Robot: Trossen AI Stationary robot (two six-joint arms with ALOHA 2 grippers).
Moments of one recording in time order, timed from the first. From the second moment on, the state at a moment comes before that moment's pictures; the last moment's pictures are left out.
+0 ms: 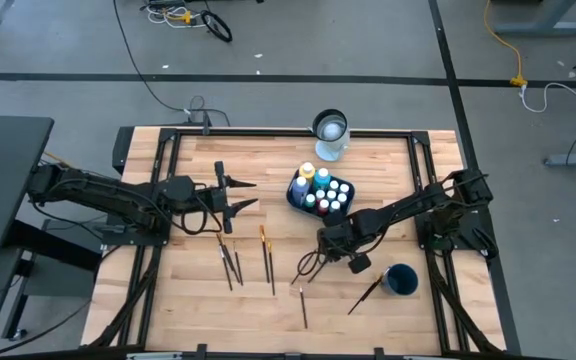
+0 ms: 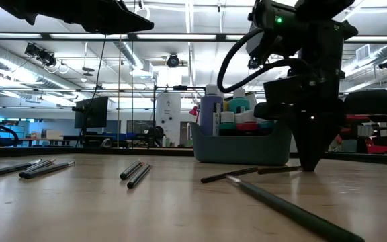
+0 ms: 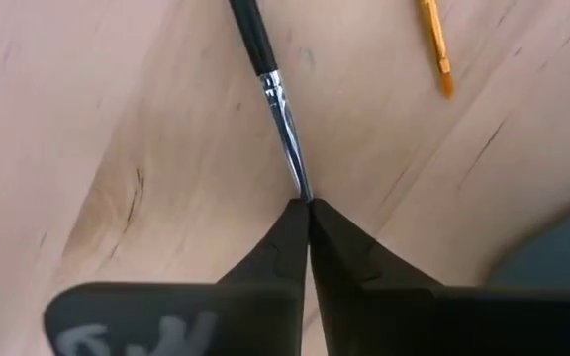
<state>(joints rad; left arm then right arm) -0.07 0.95 0.51 0.37 -0.32 0.52 0.20 1.77 0.97 -0.64 0.05 -0.32</state>
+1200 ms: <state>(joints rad) -0.11 0.95 0.51 0.55 0.18 -0.32 0.60 1.67 1.54 -1.31 0.91 -0.34</state>
